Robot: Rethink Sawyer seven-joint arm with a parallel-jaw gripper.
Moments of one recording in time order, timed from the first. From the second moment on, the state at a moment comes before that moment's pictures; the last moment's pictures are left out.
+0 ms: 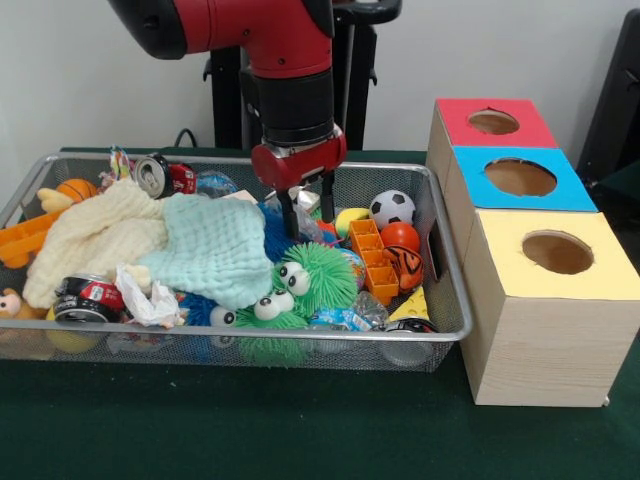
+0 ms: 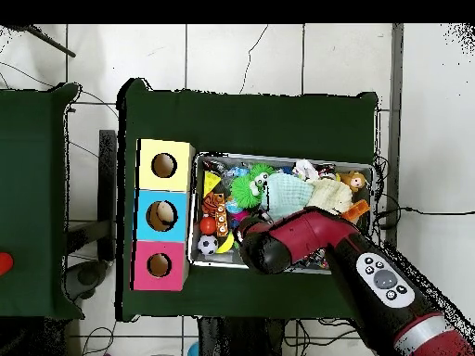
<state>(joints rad) -0.76 -0.57 0.63 1.88 -0.94 0.44 1.52</state>
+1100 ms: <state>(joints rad) -0.76 -0.57 0.61 1.88 -0.95 0.44 1.52</state>
